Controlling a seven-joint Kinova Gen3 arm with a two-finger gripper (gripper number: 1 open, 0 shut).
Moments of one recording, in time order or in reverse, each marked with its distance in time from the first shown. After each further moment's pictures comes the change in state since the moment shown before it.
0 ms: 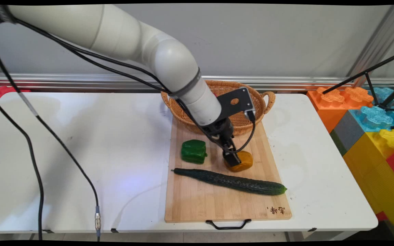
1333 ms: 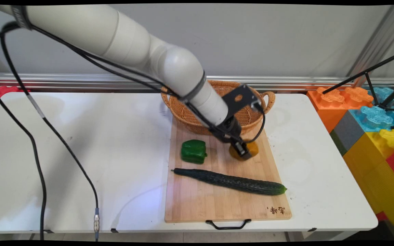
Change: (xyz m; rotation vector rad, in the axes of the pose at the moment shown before) arm 0.012 -0.003 0.008 0.001 0.080 -0.198
